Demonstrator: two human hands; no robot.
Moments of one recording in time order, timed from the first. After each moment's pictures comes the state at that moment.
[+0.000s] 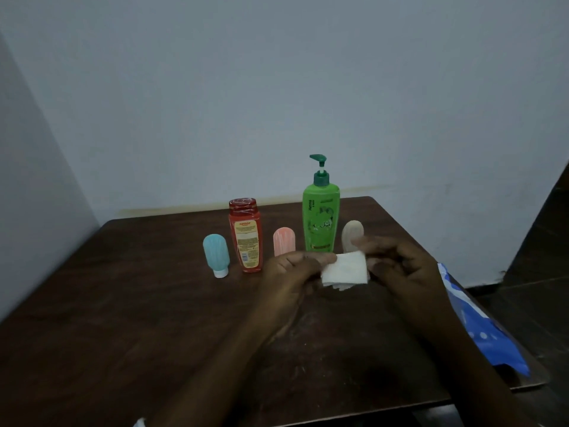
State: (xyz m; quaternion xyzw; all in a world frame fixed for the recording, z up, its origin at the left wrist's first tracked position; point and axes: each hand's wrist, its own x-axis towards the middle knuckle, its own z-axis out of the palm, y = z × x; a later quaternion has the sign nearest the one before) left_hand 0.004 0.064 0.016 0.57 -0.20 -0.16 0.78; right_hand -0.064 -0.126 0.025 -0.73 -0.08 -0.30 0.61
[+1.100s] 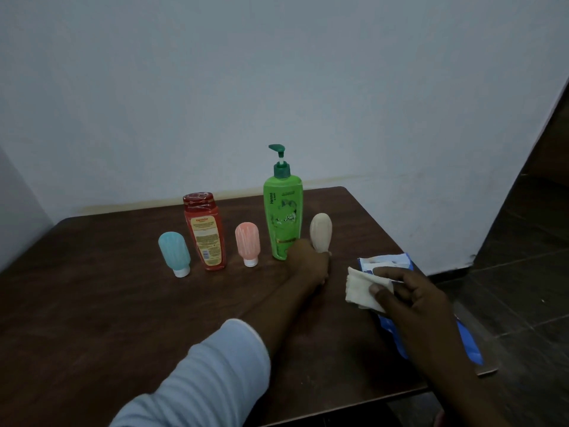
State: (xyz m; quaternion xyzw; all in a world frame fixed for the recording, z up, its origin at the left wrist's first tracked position) left_hand 0.092 -0.087 -0.052 0.88 -0.07 -0.04 0.46; right_hand -0.116 -0.173 -0.016 -0.81 0.16 -0.30 0.48
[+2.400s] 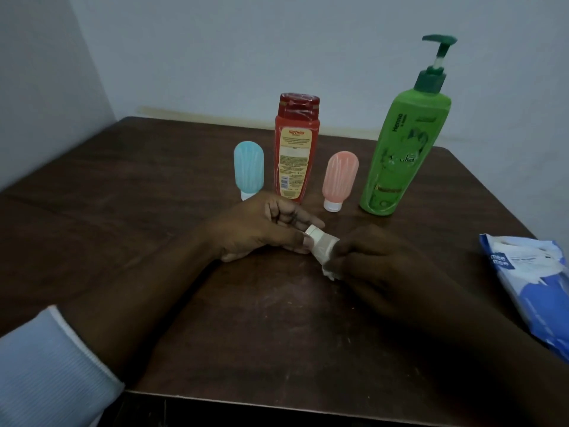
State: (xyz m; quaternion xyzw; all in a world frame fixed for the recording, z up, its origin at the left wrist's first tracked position) left_hand 0.103 0.169 -0.042 0.69 -0.28 -0.27 0.61; right_hand -0.004 -0.072 -0.030 -0.91 -0.37 -0.13 0.13
